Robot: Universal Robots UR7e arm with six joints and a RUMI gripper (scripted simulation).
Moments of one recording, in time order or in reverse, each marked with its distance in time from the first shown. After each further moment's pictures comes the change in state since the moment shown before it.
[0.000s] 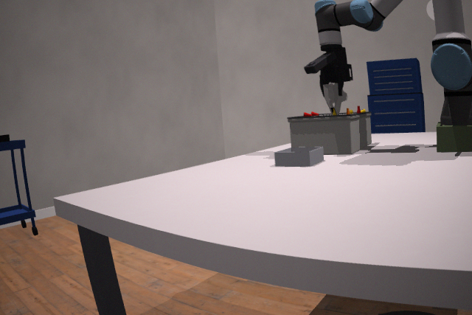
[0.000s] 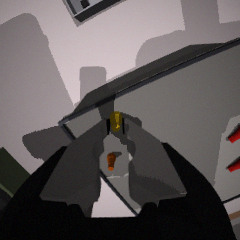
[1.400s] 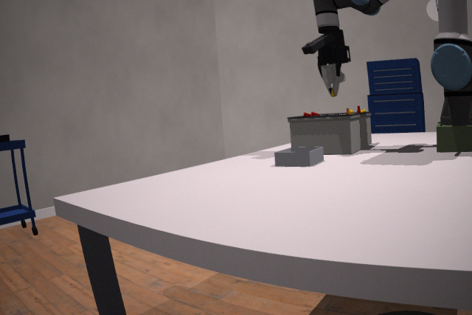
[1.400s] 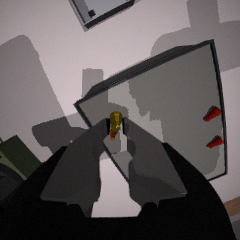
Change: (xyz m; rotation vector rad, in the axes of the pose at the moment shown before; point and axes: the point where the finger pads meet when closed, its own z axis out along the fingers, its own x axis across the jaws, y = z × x) arm 0.000 0.000 -0.061 0.000 0.001 0.000
